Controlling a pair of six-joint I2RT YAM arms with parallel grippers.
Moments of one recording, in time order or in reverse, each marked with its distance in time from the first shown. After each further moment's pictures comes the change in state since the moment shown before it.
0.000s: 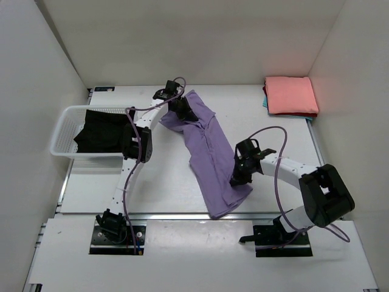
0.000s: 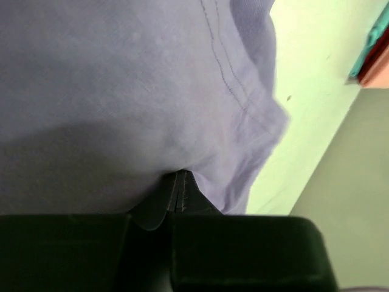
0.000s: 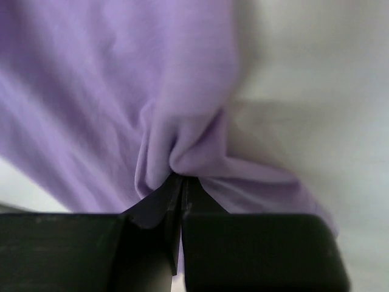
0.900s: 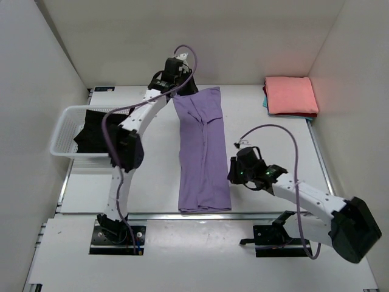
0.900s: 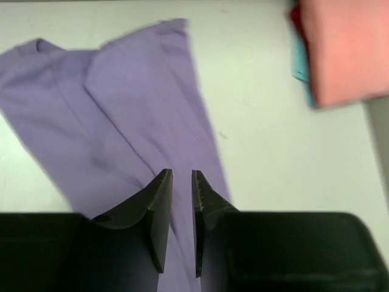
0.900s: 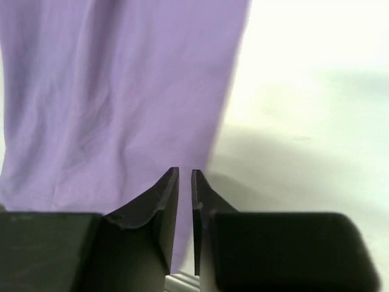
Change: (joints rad) left arm -0.068 -0.314 -0.142 0.243 -0.353 0.351; right arm 0.248 -0.309 -0.166 0.212 0.181 -0.129
